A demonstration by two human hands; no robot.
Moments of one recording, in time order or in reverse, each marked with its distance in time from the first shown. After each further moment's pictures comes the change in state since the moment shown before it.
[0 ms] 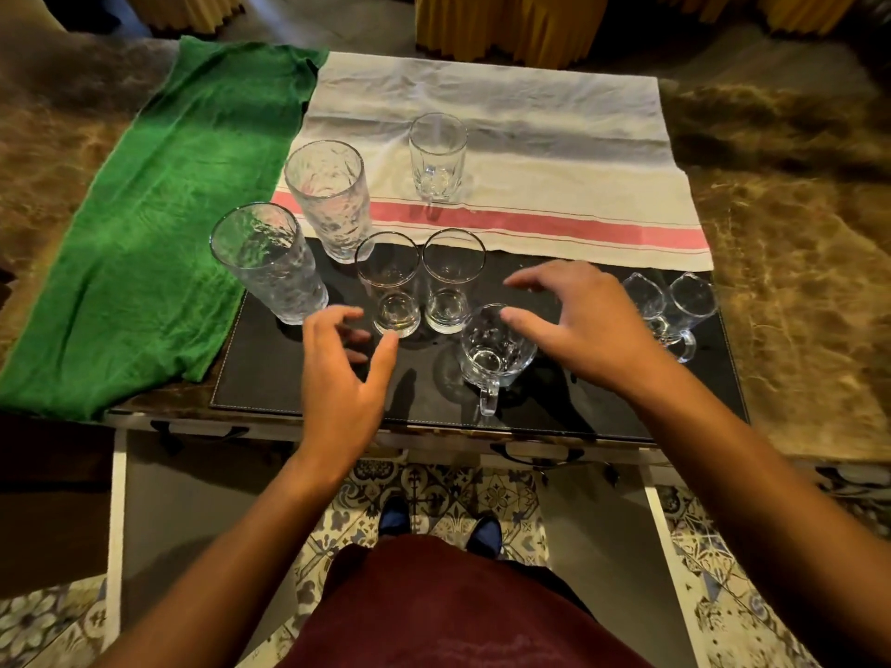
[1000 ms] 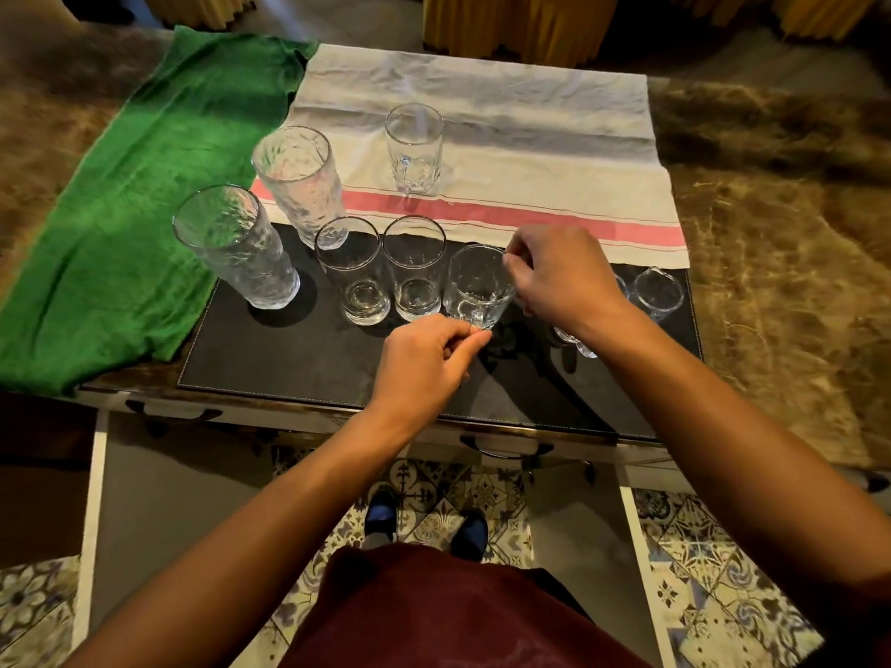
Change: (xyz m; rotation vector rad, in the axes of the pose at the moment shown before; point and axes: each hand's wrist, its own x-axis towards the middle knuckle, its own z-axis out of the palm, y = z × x) left_hand -0.003 0.046 0.088 0.059 -0.224 0.181; right_hand 0.039 0.029 -0.005 -0.131 0.055 0.091
